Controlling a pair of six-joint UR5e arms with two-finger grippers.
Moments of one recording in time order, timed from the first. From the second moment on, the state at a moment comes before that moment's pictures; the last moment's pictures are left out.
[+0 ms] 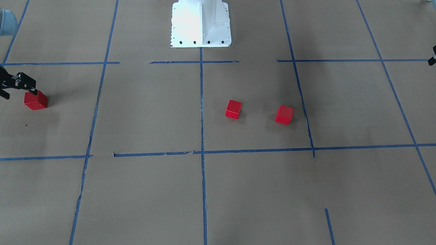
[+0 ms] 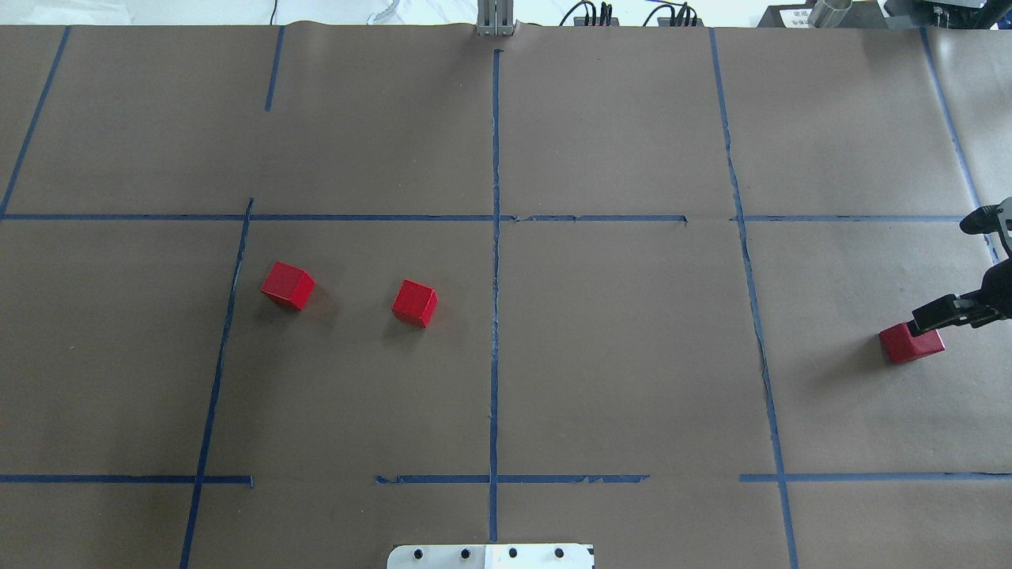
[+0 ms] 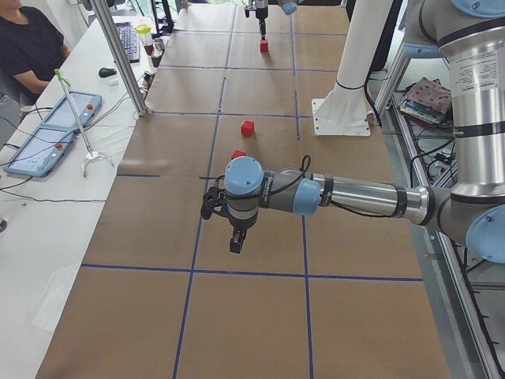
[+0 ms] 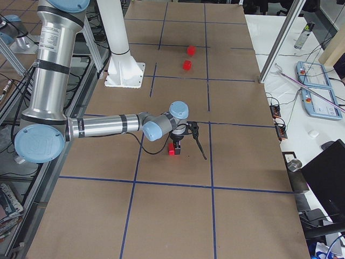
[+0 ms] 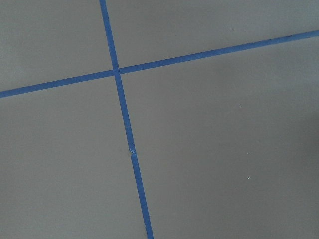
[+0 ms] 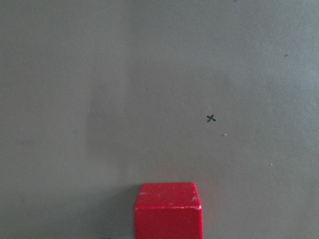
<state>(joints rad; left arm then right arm) -1.51 -1.37 -1.89 -1.62 -2.41 0.05 1.00 -1.77 1.79 -1.15 2.25 0.58</state>
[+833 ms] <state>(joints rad) -1.51 -1.37 -1.89 -1.62 -2.41 0.05 0.95 -1.73 1.73 -1.15 2.22 0.58</state>
